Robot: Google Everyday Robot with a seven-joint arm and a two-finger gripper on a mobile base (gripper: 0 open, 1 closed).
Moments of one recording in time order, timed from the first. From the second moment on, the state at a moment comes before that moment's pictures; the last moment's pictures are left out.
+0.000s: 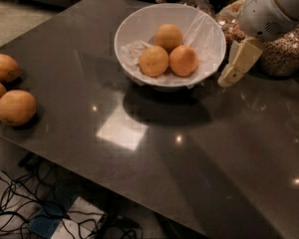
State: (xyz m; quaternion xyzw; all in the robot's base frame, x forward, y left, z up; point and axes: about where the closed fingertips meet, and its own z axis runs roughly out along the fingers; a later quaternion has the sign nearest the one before) arm 0.563 -0.170 0.970 -0.64 0.71 0.03 0.31
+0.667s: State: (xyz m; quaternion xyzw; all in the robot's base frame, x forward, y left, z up) arm 0.573 -0.166 0.969 -0.62 0.71 0.04 0.33
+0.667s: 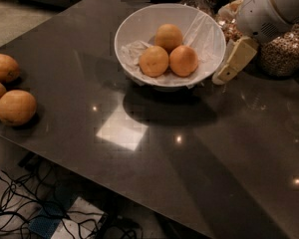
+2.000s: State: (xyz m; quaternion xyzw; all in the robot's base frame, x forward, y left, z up) arm 0.646 -0.133 0.930 -0.57 0.74 0.06 0.35
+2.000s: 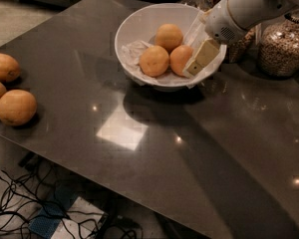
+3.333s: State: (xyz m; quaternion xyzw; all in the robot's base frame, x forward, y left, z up) arm 0.678 -0.124 0.896 -0.57 0.76 0.06 0.31
